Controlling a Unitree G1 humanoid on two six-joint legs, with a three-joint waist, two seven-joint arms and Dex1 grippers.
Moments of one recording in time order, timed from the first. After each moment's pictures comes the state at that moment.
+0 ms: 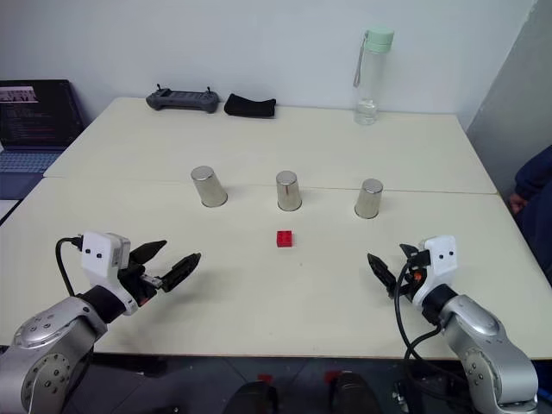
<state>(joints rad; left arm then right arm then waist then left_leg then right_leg) 0.11 0.58 0.40 -0.51 -0.57 0.67 -0.49 0.06 -0.40 -0.21 -0.54 0.53 0.68 0.38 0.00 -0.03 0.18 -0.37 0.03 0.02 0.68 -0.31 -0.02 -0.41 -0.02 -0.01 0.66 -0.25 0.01</state>
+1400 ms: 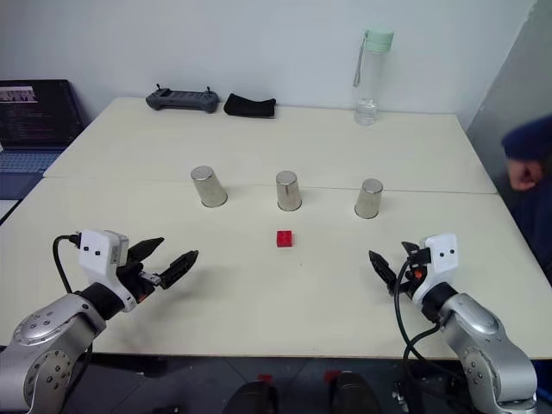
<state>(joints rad) 0.10 0.58 0.40 -0.48 -0.55 0.65 -0.50 0.06 -0.40 -0.21 -0.54 0.53 0.67 0.35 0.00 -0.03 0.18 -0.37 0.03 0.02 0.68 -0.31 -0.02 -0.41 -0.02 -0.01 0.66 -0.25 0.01</state>
